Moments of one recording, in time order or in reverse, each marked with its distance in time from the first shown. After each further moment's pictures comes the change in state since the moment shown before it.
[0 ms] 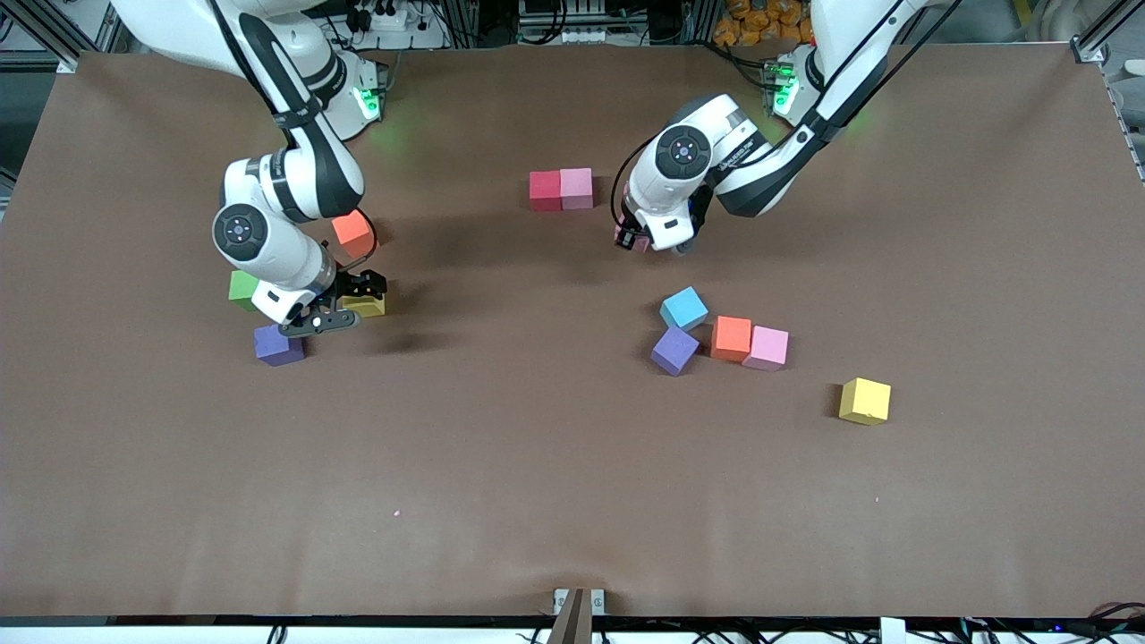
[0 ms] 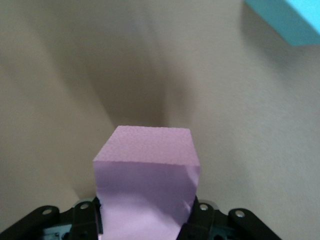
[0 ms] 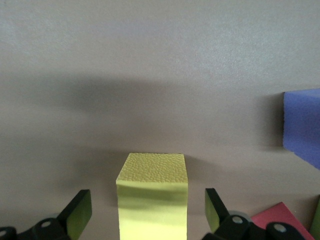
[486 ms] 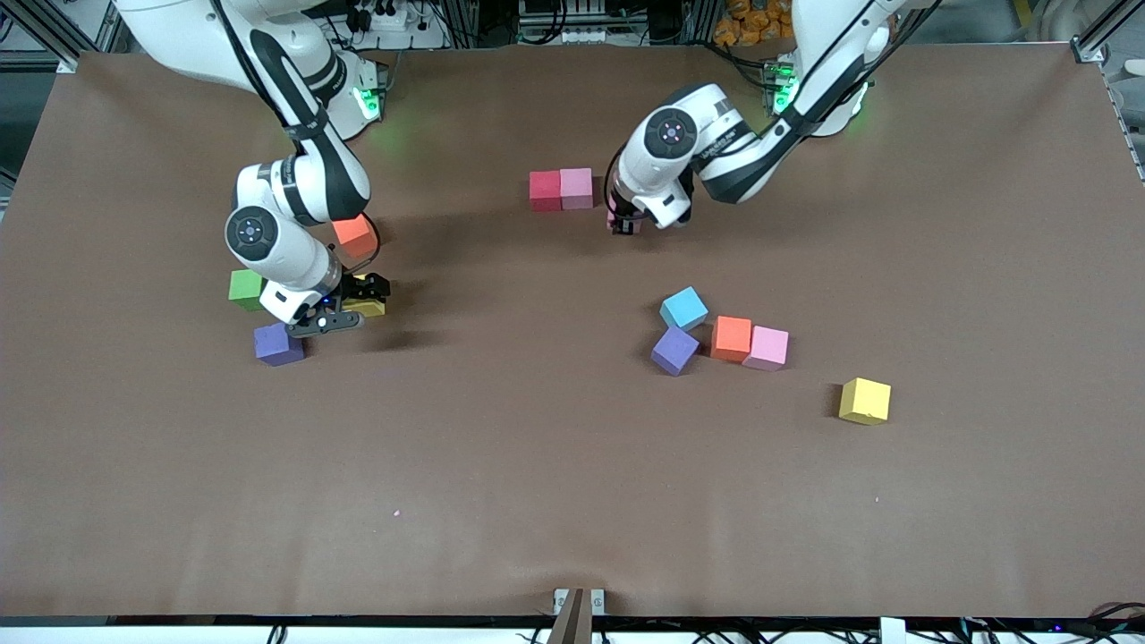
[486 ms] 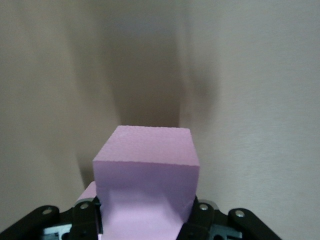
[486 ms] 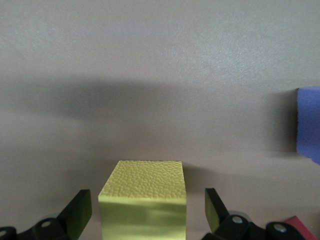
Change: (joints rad) left arm -0.081 0.008 -0.001 -0.075 0.000 0.123 -0.355; right arm 0.000 0.052 0.000 -0.028 0.001 0.088 0.000
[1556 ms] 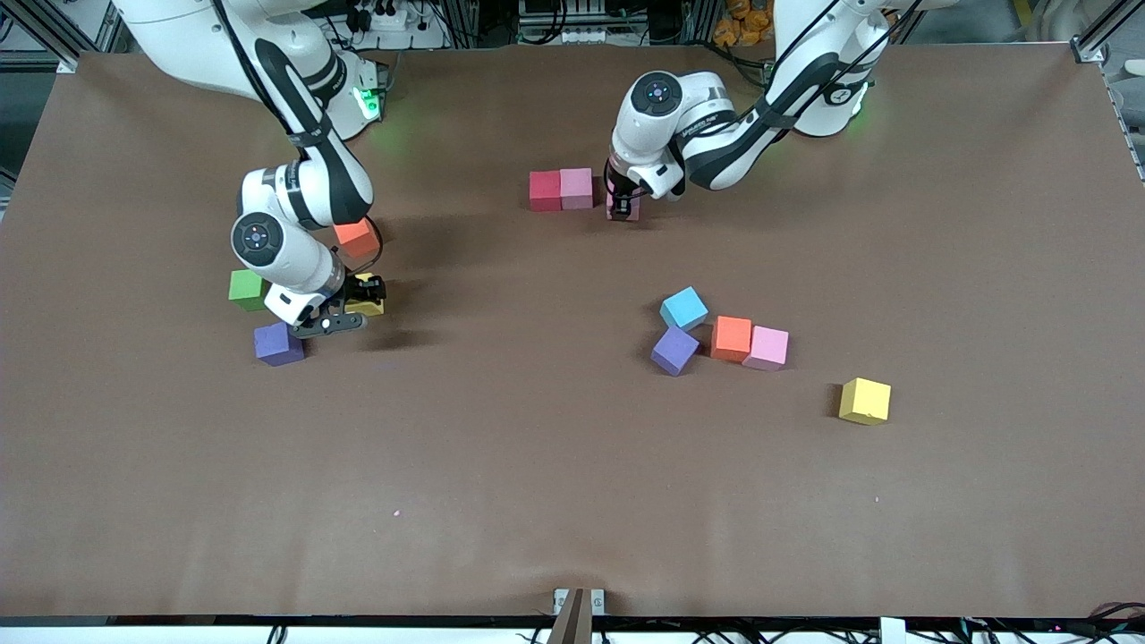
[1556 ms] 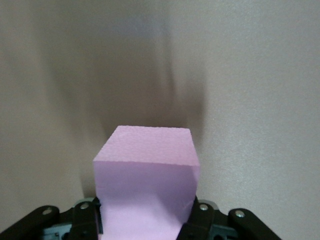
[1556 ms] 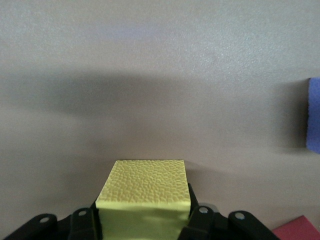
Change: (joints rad) left arm -0.040 0.011 0.002 -0.106 0.293 0.142 -0.288; right arm 0.000 0.014 0.001 0.004 0.003 -0.020 0.000
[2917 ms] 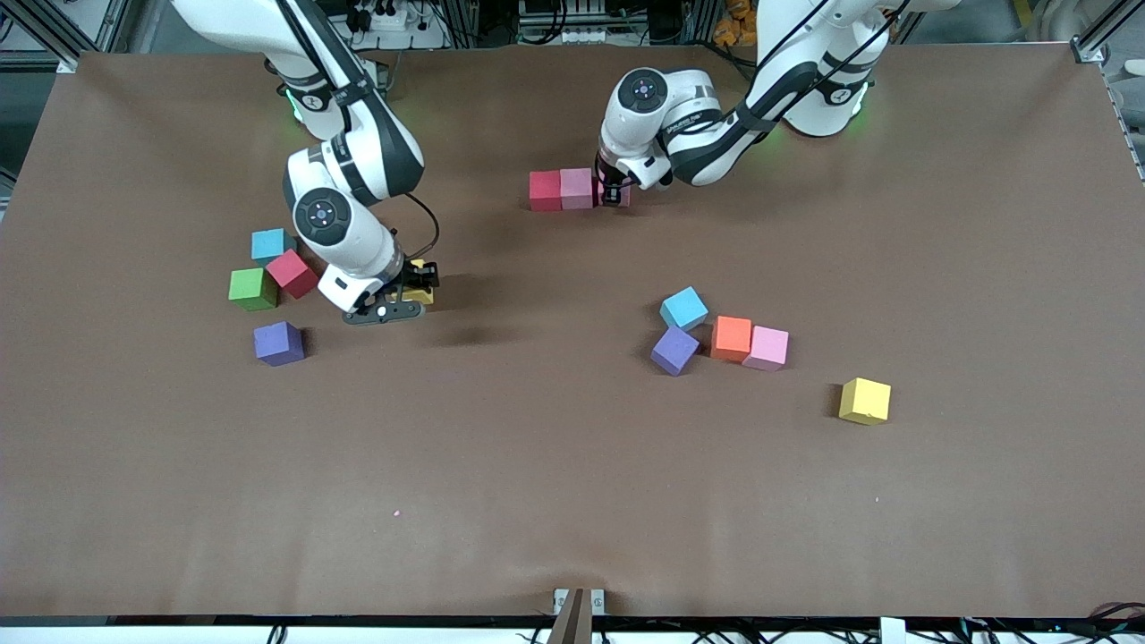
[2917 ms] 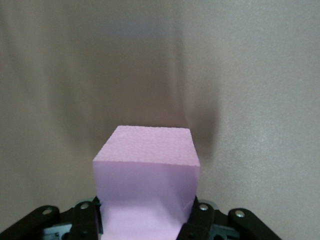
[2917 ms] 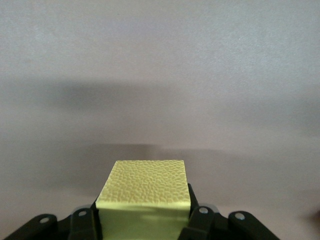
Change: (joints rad) left arm -0.062 0.055 0.010 0.012 -0.001 0.008 -0.057; right arm 0.198 -0.045 0.019 0.141 0.009 -0.165 0.255
